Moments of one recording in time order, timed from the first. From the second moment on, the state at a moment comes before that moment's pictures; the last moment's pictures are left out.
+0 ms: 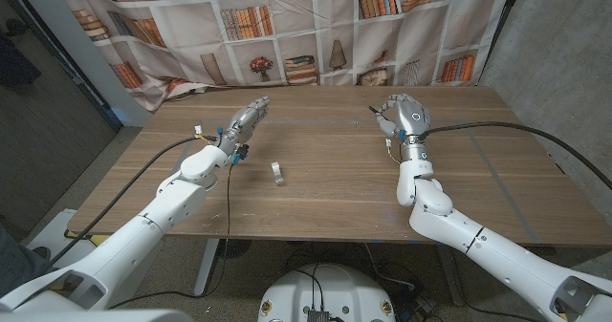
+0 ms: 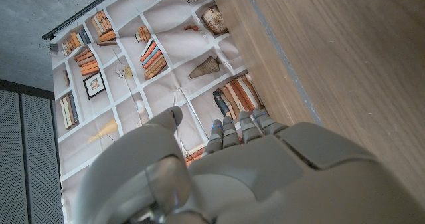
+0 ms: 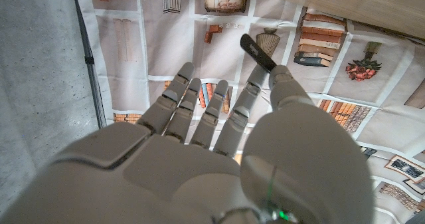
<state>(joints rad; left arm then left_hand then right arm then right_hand) 0.90 0.63 0.38 -1.53 -0.57 -0.16 0.00 0.58 0.16 0.45 0.11 0.32 0.04 0.04 0.20 0.18 0.04 0.01 0.20 0.18 -0.01 0.02 0.19 0.19 -0.08 0.00 0.28 0.19 -0.87 -0.62 -0.72 -1.78 -0.70 -0.66 -0.66 0.85 -0.02 0.45 -0.15 0.18 0.98 -0.22 0.44 0.20 0.55 -0.15 0.26 0.18 0.44 -0.05 0.19 0.19 0.47 -0.05 0.34 0.19</state>
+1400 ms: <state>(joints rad) 0.92 0.64 0.37 -1.54 -0.58 -0.16 0.01 0.57 0.17 0.46 0.11 0.32 0.04 0.04 0.20 0.18 0.05 0.01 0.20 0.18 -0.01 0.02 0.19 0.19 -0.08 0.00 0.28 0.19 -0.79 -0.64 -0.82 -1.66 -0.76 -0.59 -0.47 0.85 -0.01 0.46 -0.15 0.18 0.98 -0.22 0.43 0.20 0.55 -0.15 0.25 0.18 0.44 -0.05 0.19 0.19 0.47 -0.05 0.34 0.19</state>
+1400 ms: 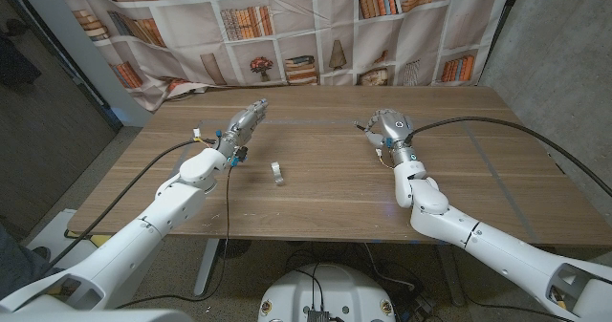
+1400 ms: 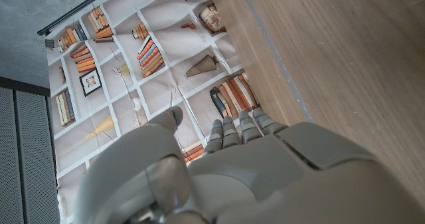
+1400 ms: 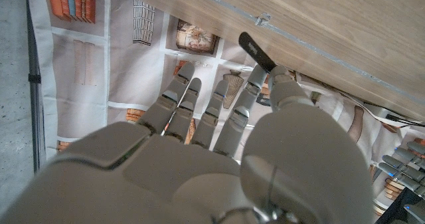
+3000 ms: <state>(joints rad) 0.92 0.64 0.36 -1.52 -0.59 -0.17 0.00 0.56 0.16 0.48 0.10 0.31 0.04 0.04 0.20 0.18 0.05 0.01 0.20 0.18 -0.01 0.02 0.19 0.19 -0.08 0.00 0.28 0.19 -0.67 -0.61 -0.94 -1.51 -0.83 -0.65 -0.26 0.83 -0.01 0.45 -0.15 0.18 0.95 -0.22 0.40 0.20 0.54 -0.14 0.24 0.18 0.44 -0.05 0.18 0.19 0.47 -0.04 0.34 0.19</state>
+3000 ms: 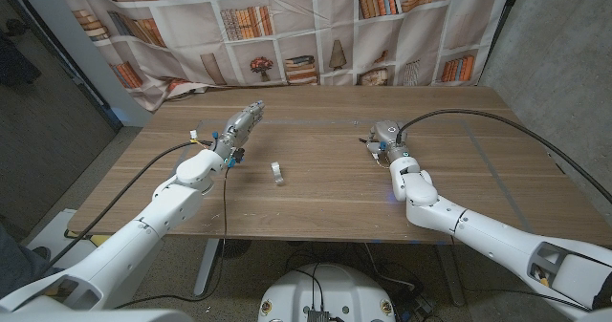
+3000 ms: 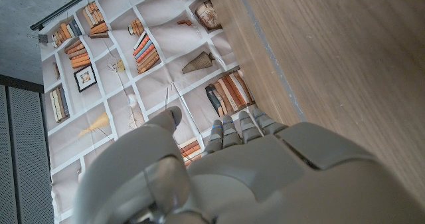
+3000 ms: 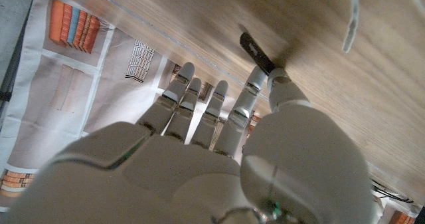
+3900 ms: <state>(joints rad) 0.92 0.63 0.36 -1.51 -0.60 -0.17 0.00 0.57 0.16 0.49 0.10 0.31 0.04 0.04 0.20 0.18 0.05 0.01 0.20 0.18 -0.01 0.02 0.19 0.19 -0.07 0.01 0.27 0.19 -0.68 -0.62 -0.92 -1.58 -0.83 -0.69 -0.24 0.79 -0.04 0.44 -0.14 0.18 0.80 -0.22 0.32 0.20 0.49 -0.12 0.21 0.18 0.41 -0.04 0.18 0.19 0.43 -0.04 0.32 0.19</state>
